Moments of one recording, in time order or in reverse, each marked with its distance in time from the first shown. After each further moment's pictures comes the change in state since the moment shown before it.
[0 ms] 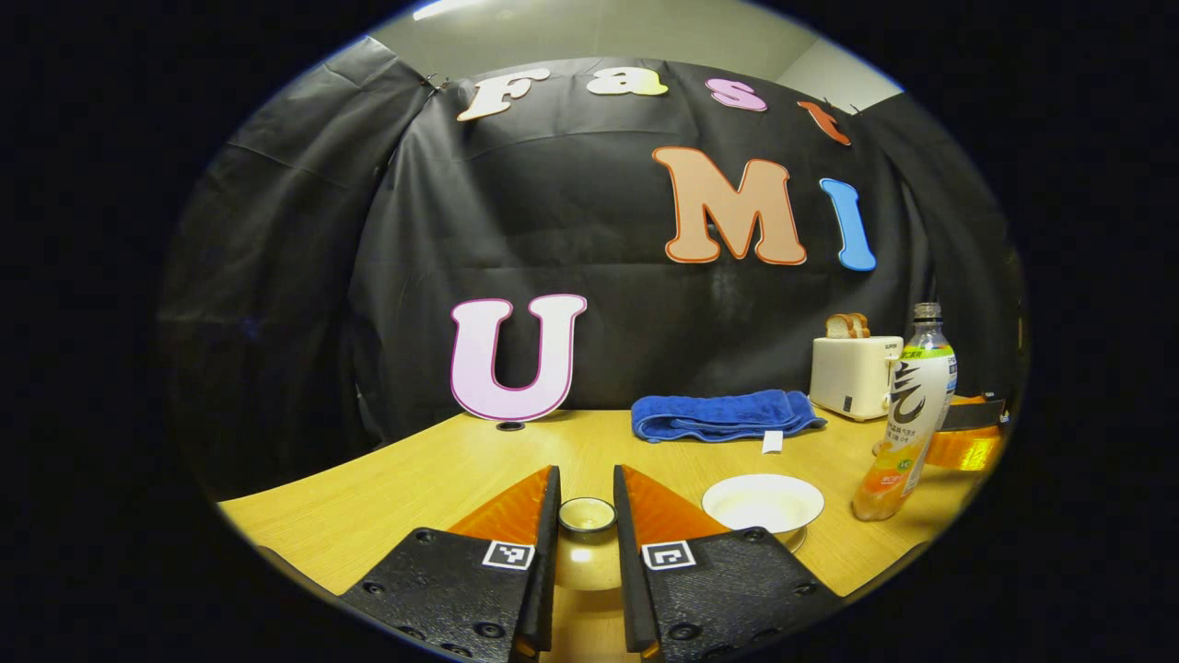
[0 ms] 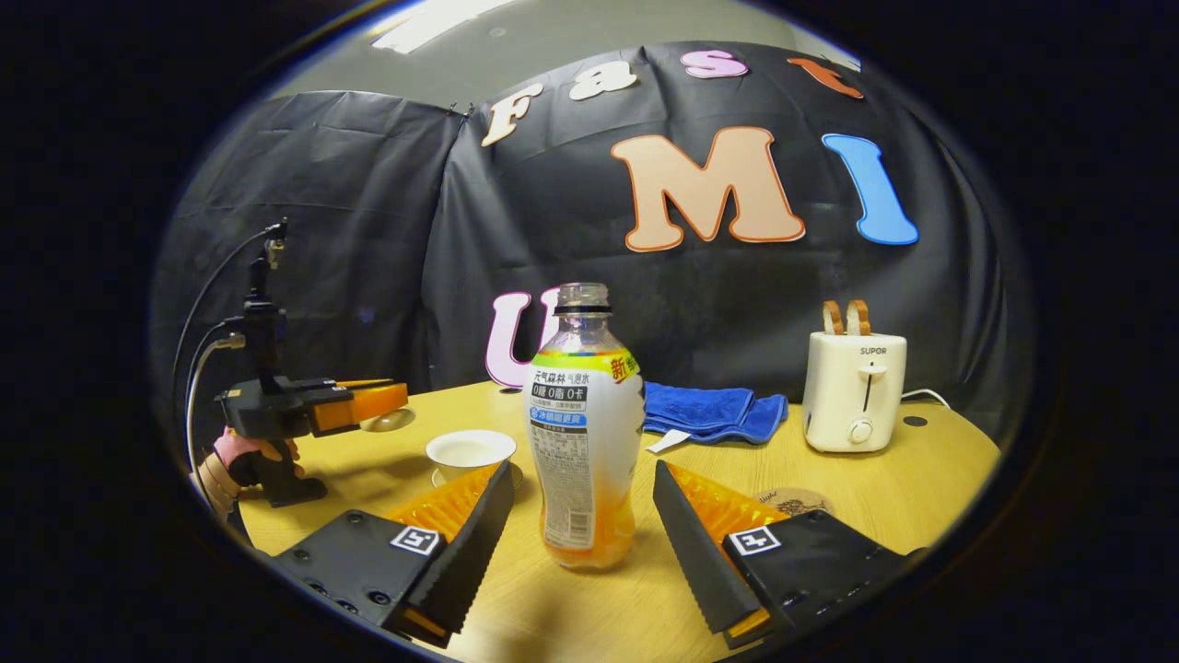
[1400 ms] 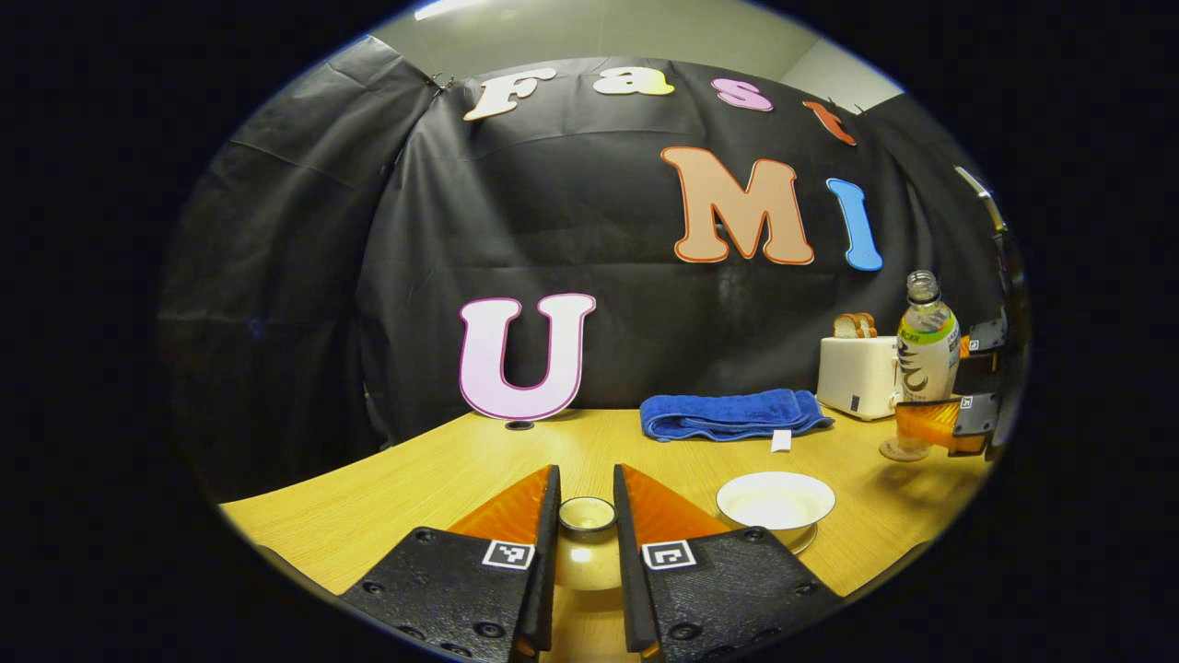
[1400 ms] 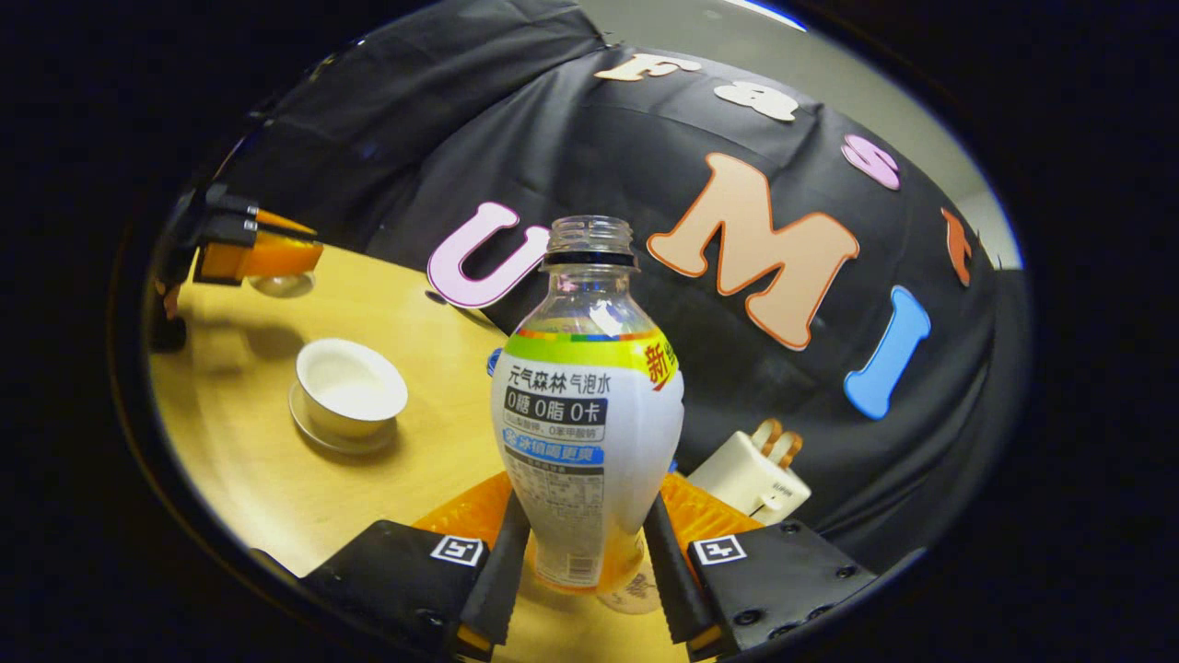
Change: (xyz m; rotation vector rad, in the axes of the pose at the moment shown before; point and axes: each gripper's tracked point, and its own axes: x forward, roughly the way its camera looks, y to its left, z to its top) left arm -0.002 0.005 0.001 -0.001 0.001 0.011; right arm 0.039 -0.040 0.044 -0.730 0.089 -0.257
